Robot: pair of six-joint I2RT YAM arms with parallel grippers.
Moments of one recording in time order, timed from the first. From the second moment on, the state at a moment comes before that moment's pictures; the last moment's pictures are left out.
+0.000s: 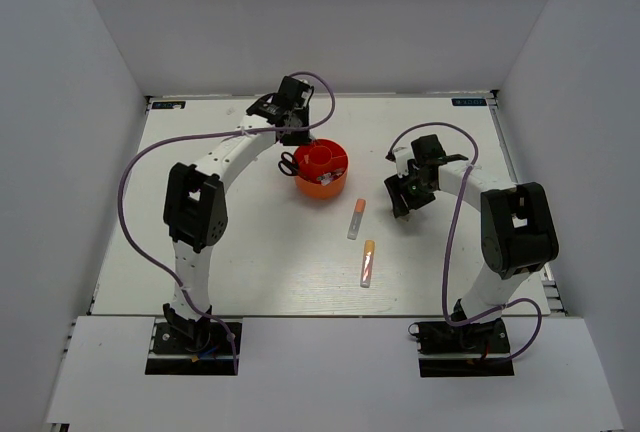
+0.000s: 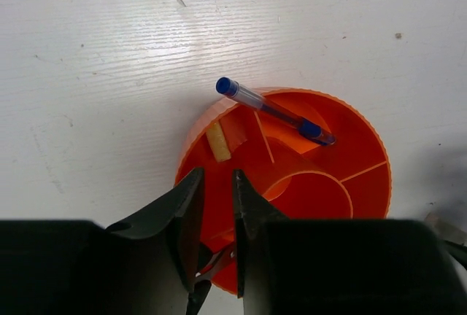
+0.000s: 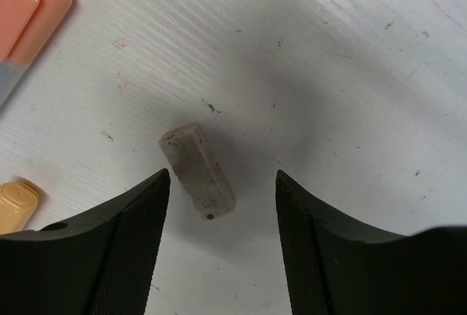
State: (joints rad) left arm -0.49 2.07 1.87 -0.67 -0.11 -0.37; right arm 0.26 1.73 1.06 -0.53 -0.23 -0.27
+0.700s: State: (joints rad) left arm -0.42 1.00 1.02 -0.58 -0.15 -0.38; right arm 0.31 1.76 1.07 -0.53 -0.22 -0.37
